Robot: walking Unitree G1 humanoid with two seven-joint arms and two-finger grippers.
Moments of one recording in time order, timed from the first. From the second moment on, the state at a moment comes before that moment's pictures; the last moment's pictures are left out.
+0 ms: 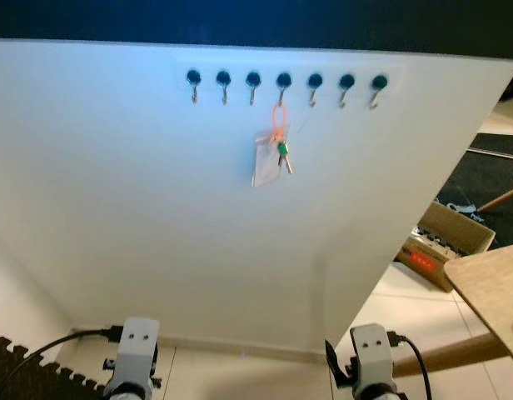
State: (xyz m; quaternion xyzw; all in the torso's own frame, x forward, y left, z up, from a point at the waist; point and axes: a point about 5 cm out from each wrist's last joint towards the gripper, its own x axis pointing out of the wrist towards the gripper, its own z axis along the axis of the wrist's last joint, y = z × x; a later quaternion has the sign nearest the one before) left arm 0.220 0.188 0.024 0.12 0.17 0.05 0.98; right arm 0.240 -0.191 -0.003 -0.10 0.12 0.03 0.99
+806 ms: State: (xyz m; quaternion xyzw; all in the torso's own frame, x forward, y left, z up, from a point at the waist) left arm 0.219 0.194 0.024 0.12 0.17 0.06 0.98; right arm 0.242 -0.182 -0.006 -0.09 0.12 0.04 0.99
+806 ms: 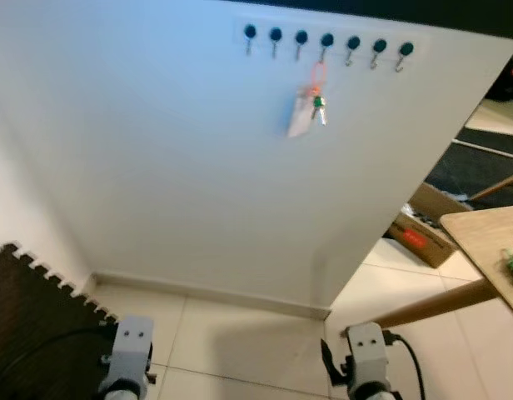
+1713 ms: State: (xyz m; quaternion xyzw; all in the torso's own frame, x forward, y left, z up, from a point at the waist) left arm 0.213 0.194 0.020 0.13 0.17 0.06 0.97; right arm 0.236 -0.185 -0.012 -0.09 0.13 0.04 0.99
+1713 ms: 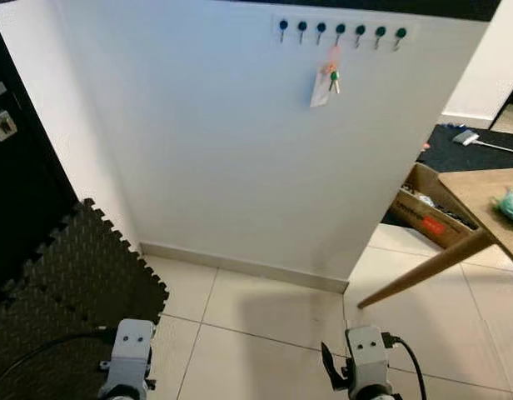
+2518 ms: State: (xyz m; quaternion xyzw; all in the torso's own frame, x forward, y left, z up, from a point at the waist) left arm 0.216 0.192 0.022 0.13 0.17 0.06 0.98; right arm 0.237 -0.189 -0.012 -0.09 0.13 0.03 0.99
